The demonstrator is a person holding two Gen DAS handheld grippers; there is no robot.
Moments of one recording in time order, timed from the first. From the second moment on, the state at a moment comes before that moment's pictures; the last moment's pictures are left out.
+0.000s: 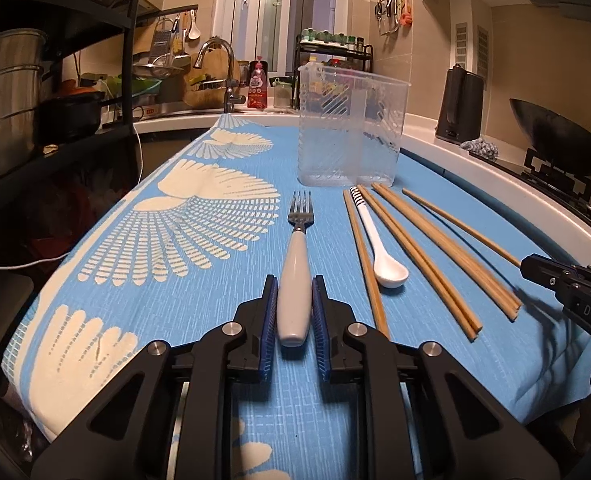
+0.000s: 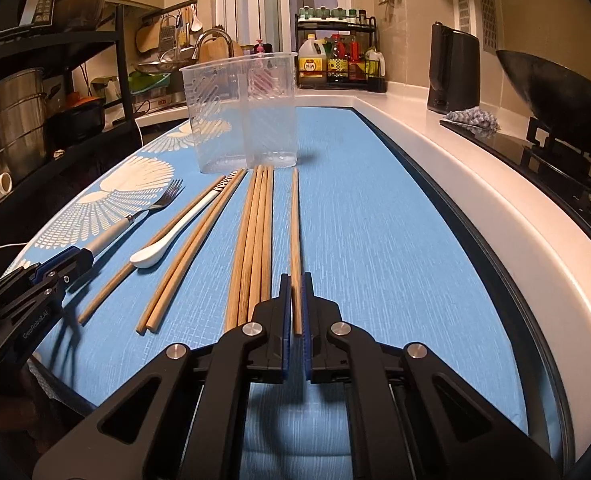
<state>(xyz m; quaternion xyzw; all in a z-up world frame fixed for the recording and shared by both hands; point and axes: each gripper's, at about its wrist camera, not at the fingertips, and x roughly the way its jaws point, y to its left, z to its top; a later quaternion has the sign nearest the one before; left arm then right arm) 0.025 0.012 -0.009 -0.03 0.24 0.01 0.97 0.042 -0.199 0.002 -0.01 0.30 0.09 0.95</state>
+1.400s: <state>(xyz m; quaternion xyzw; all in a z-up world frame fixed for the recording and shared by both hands) 0.040 0.028 0.112 -0.02 0.20 -0.03 0.98 0.050 -0.203 0.149 0.01 0.18 0.11 0.98</state>
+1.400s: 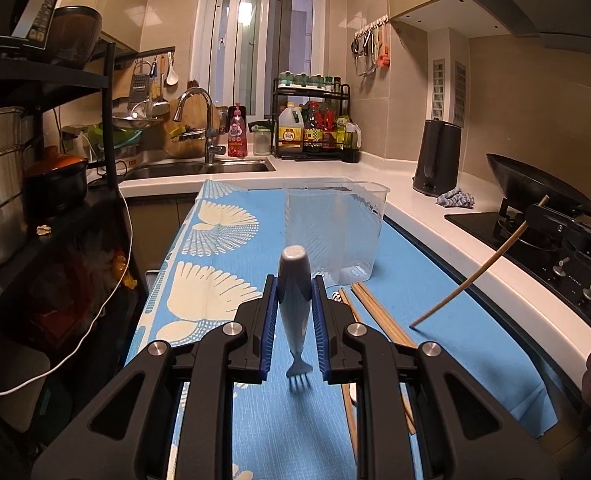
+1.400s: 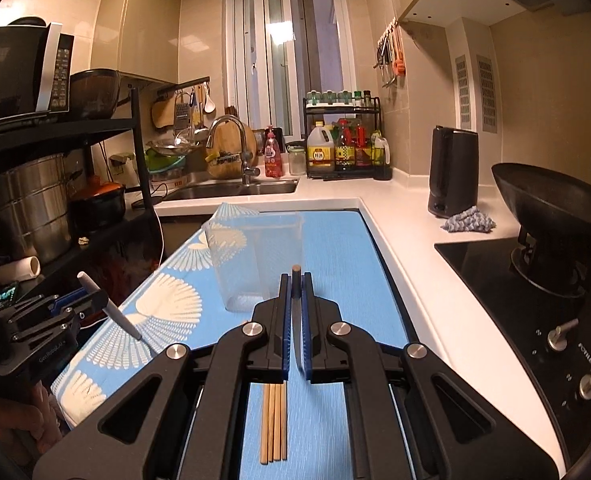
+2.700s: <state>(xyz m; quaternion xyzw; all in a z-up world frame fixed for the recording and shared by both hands) 0.191 0.040 0.276 -0.05 0.24 -0.10 0.96 0.188 -0.183 0.317 0.06 0.15 0.18 0.97</state>
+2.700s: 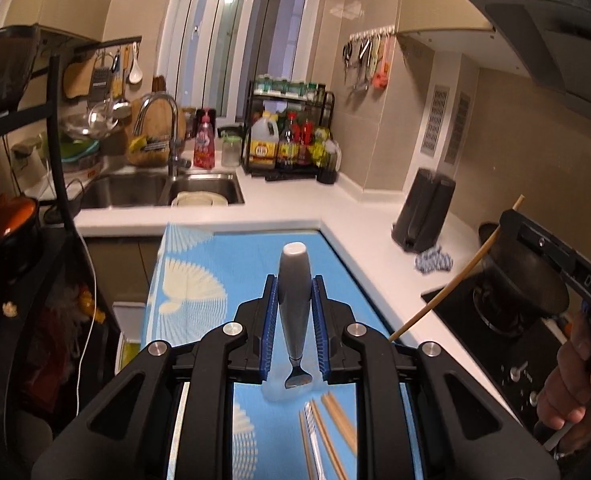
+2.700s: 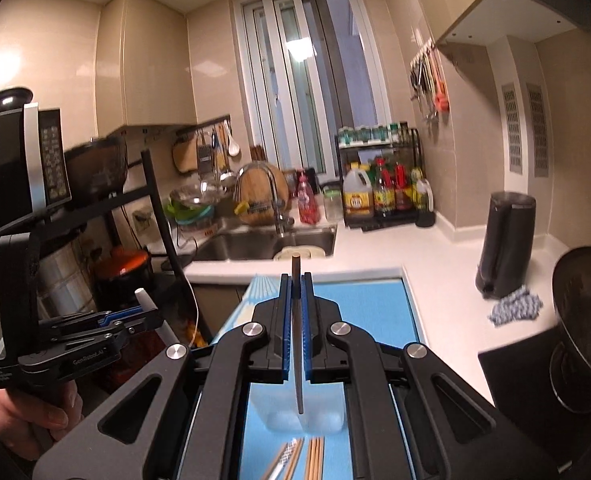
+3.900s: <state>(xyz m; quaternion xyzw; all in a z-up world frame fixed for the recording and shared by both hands) 0.274 0.063 0.112 -0.16 0.38 -0.14 0.90 0.295 -0.162 0.121 0.10 0.37 0.15 0.91</state>
